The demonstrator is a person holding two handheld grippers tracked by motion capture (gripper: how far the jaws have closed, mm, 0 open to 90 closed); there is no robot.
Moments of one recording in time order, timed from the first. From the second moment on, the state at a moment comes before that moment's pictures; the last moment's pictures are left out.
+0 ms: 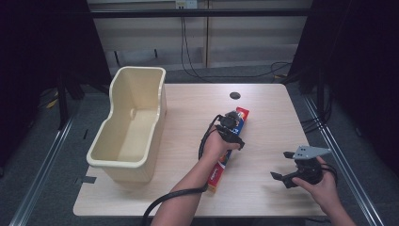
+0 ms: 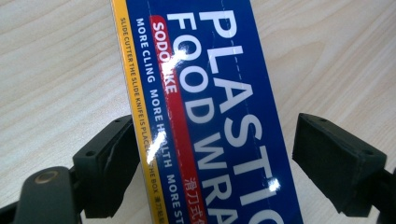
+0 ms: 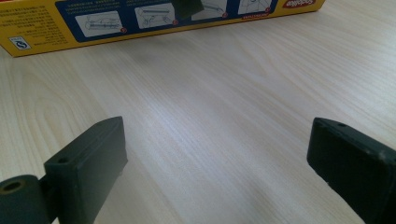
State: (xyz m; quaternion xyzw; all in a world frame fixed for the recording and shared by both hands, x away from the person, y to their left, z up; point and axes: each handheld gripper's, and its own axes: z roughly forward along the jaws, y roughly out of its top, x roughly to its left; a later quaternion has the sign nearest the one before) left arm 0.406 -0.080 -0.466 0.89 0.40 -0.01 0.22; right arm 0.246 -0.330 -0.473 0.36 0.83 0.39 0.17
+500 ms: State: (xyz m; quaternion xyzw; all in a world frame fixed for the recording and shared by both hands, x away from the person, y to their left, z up) left arm 0.407 -0.077 -0.462 0.89 0.42 0.01 0.20; right arm 0.246 -0.330 -0.471 0.36 0.83 0.39 0.18
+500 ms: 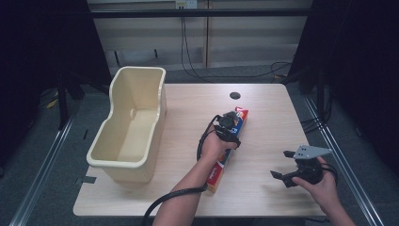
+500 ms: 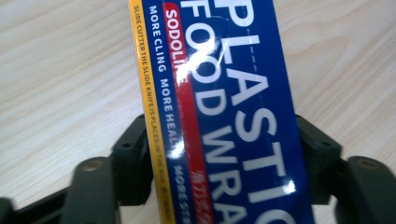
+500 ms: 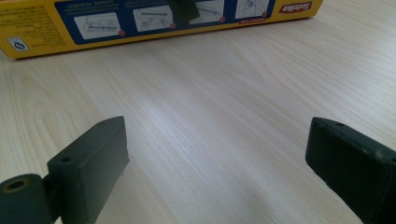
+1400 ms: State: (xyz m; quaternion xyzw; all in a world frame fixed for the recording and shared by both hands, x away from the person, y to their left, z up) left arm 0.408 -0.027 -0.394 0.88 0.43 -0.01 0.19; right arm 0.246 -0.328 -0.471 0.36 0.83 0.40 0.18
